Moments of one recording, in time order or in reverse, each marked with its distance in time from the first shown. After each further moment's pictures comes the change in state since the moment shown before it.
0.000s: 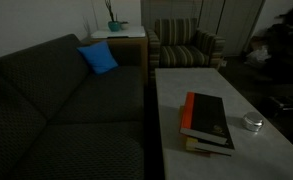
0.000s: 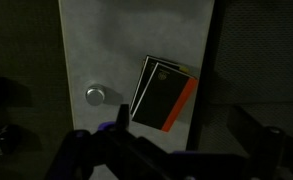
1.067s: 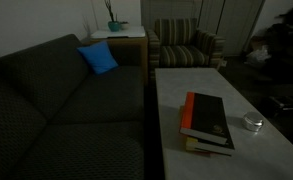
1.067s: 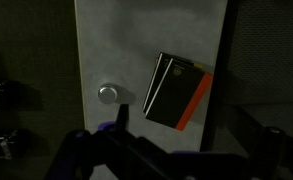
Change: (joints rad) arm -0.043 0.138 -0.073 0.146 -0.056 -0.073 -0.057
